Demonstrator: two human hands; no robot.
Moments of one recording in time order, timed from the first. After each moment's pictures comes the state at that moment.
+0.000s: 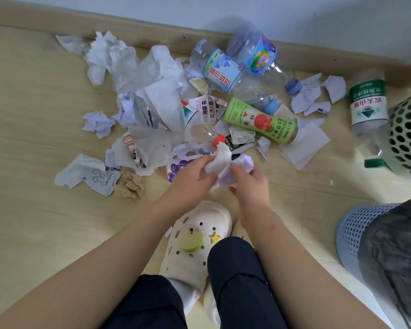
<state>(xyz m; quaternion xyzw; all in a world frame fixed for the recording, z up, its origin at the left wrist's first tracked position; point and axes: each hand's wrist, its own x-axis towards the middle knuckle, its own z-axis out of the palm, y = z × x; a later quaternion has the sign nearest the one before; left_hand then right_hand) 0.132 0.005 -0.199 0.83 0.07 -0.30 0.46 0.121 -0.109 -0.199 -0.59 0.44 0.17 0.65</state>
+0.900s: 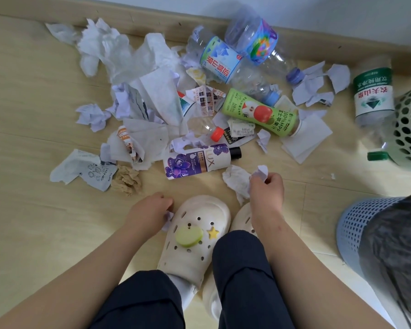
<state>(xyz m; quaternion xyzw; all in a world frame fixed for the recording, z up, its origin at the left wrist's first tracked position) 0.081 0.075 -0.261 0.90 -0.07 -0.42 0.04 0.101 -0.136 -0.230 -0.67 0.50 0.14 0.53</state>
